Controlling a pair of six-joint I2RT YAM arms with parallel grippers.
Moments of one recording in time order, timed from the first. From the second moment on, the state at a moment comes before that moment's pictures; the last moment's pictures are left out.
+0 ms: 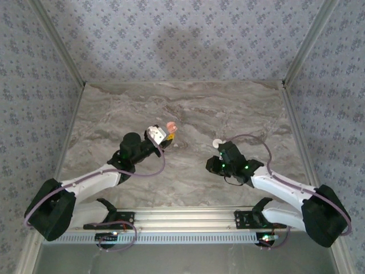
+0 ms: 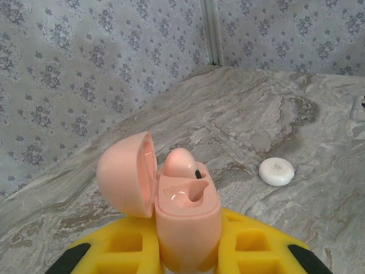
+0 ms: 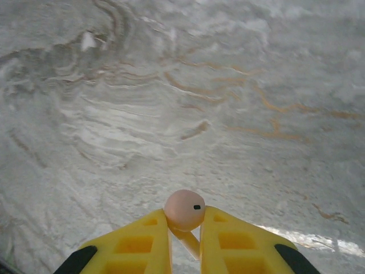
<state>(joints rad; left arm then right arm) -0.65 1.18 0.48 0.56 0.19 0.22 0.68 1.11 0.49 -0.25 -0.12 0.91</state>
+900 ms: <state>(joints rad) -0.61 1.16 0.48 0.54 0.19 0.23 0.68 1.17 0.51 -0.42 -0.12 1.00</state>
